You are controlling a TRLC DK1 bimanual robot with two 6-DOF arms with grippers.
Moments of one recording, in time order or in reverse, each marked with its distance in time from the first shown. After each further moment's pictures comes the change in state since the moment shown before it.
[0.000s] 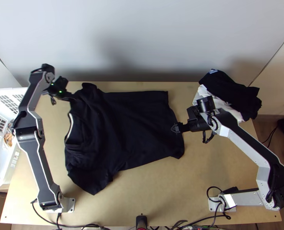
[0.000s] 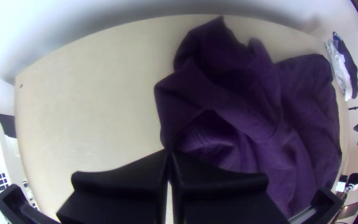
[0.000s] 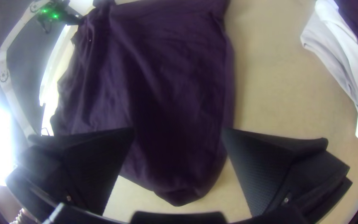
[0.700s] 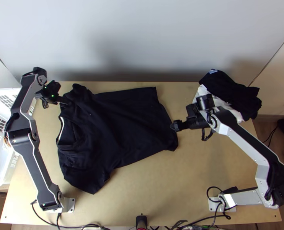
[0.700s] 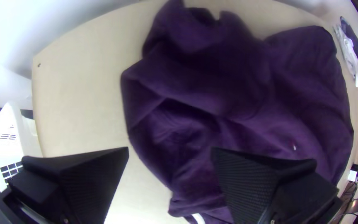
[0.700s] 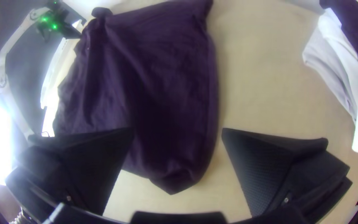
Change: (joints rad) left arm 0.035 -0.080 -0.119 0.000 -0.100 0.077; right arm 0.005 0.027 0.053 0.016 0.000 -0.003
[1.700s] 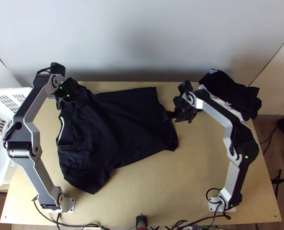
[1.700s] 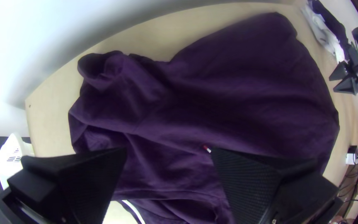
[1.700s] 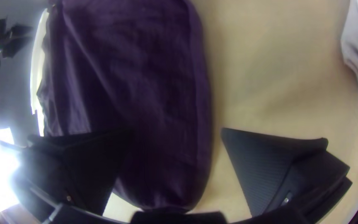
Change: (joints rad) left arm -0.208 -0.261 -0.209 0.045 0.004 -0.076; right arm 0.005 0.504 0.462 -0.298 -0.003 0.007
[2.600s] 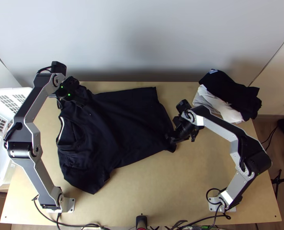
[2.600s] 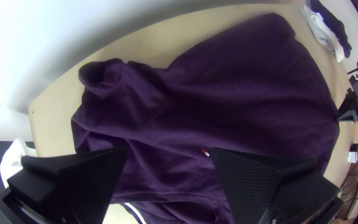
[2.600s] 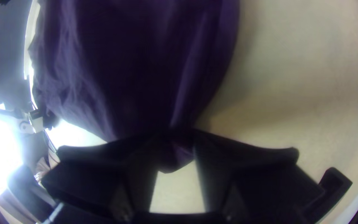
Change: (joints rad) left arm -0.016 -0.003 0.015 0.003 -0.012 0.008; right arm 0.082 -0.187 -0.353 -0.006 0.003 -0.015
